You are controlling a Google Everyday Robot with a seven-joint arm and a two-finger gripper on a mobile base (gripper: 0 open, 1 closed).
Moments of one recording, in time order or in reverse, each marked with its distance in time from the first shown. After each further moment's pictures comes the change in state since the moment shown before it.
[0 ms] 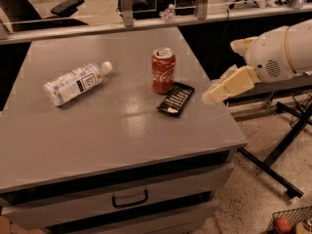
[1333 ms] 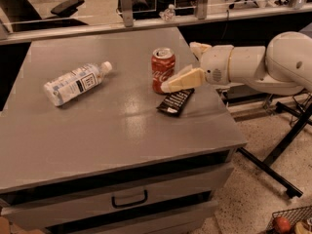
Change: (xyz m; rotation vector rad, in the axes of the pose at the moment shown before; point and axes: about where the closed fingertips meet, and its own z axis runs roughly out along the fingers) arm -0.039 -0.023 0.124 -0.072 -0.367 0.028
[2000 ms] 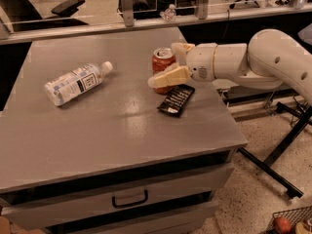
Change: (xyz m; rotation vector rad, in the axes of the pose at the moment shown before) arm -0.005 0.003 0.034 -0.067 -0.020 -0.024
